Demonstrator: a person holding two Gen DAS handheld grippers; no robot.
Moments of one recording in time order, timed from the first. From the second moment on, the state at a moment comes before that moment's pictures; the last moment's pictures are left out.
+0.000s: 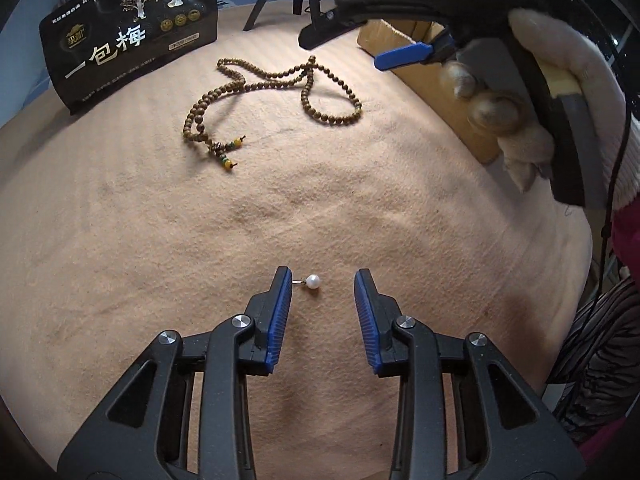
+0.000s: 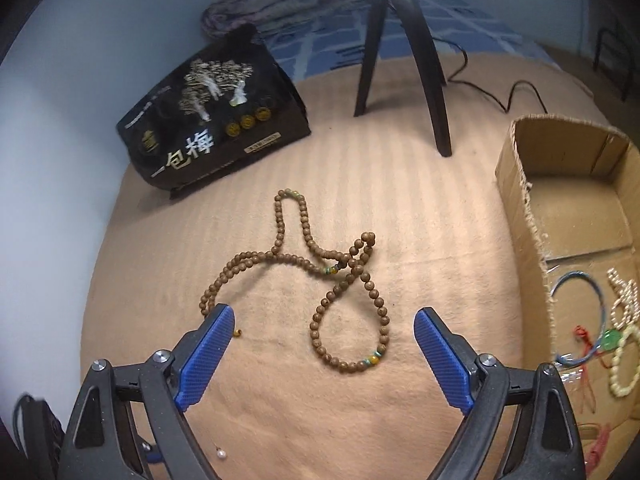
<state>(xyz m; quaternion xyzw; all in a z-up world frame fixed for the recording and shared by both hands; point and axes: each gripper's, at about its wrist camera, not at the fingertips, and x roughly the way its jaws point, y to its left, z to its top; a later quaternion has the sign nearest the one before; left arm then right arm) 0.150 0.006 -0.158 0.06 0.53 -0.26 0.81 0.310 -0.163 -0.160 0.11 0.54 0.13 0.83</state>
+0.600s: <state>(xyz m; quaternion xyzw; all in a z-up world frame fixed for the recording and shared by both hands) 0.158 0.008 -0.178 0.07 0.53 -0.25 0.81 0.333 -0.148 -0.194 0.13 0.57 0.11 0.80</state>
